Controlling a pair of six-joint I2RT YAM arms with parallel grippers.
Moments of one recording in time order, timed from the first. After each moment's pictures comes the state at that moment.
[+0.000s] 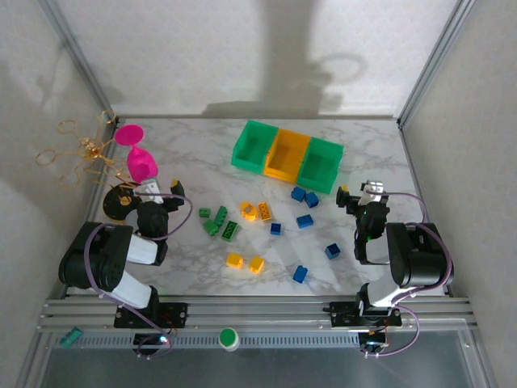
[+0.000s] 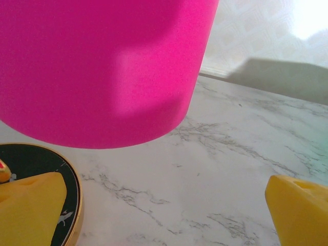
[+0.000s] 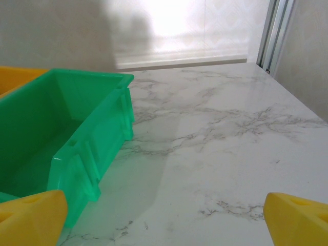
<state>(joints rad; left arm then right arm) -0.07 1.54 0.22 1.19 -0.27 -0.19 0.03 1.54 0.21 1.15 0.07 0.06</state>
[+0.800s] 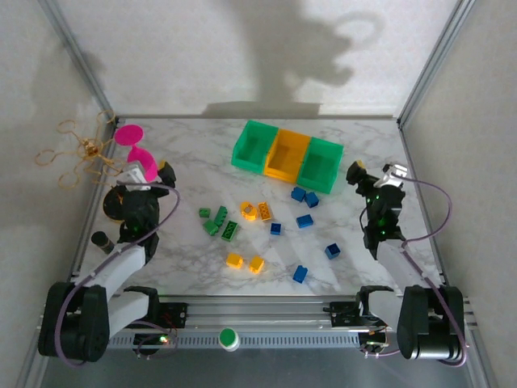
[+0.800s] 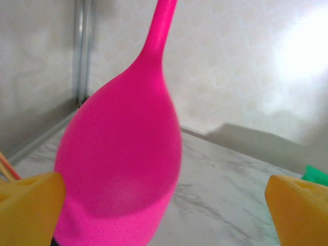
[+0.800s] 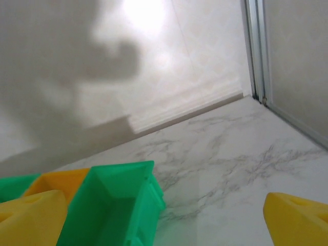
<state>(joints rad) -0.06 1.07 0.39 0.66 -0.29 -0.30 0.03 1.06 0.43 0.52 0.12 0.37</state>
